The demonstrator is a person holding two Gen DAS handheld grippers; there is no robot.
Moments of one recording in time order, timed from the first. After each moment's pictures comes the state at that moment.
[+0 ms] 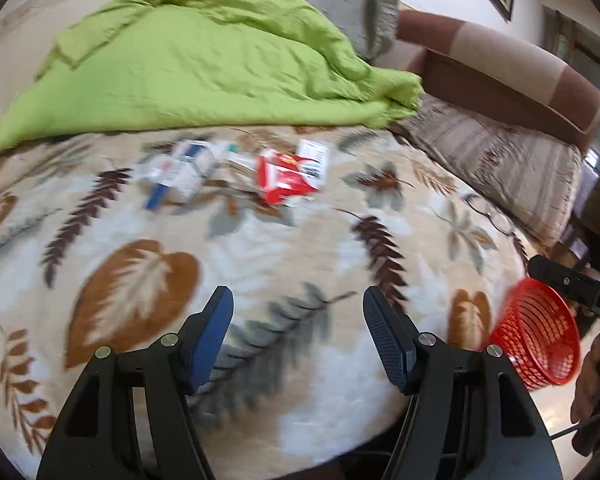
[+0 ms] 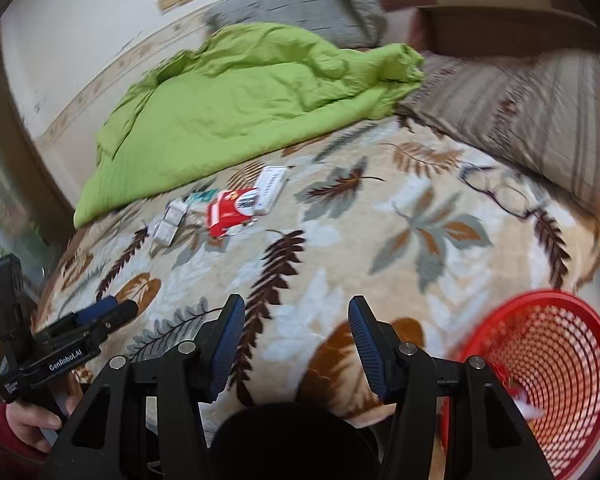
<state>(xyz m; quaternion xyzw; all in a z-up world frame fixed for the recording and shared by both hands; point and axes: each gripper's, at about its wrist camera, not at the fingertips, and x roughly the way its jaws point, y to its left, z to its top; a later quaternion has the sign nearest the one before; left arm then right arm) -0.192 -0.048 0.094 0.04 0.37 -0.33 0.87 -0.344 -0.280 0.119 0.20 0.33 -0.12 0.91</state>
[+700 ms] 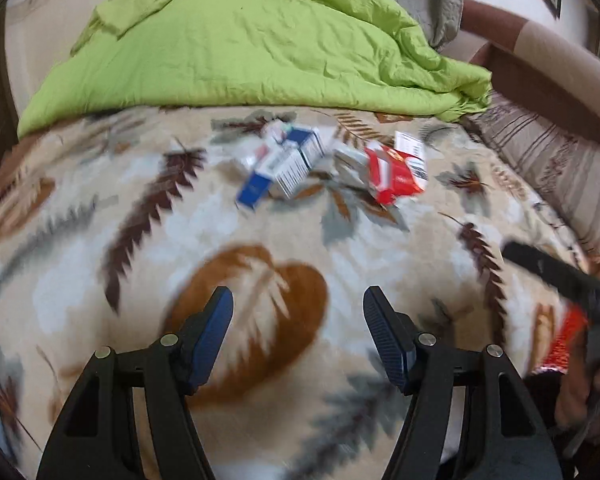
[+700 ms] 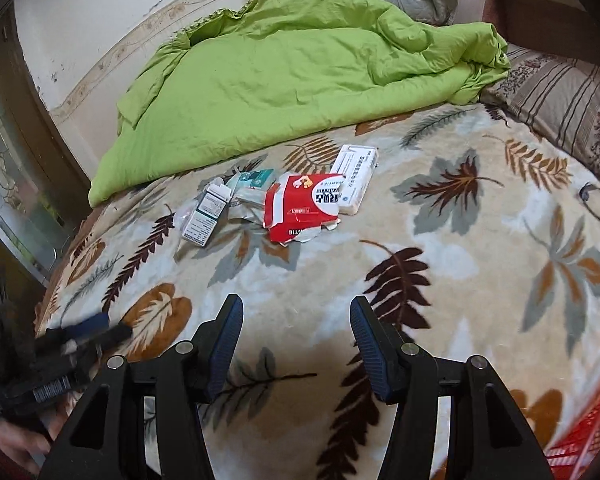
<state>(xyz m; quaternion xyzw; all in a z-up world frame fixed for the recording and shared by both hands) -0.100 -0.014 0.080 0.08 0.41 -0.26 0.87 -0.210 -0.233 0.075 0.20 0.35 -0.05 0.91</state>
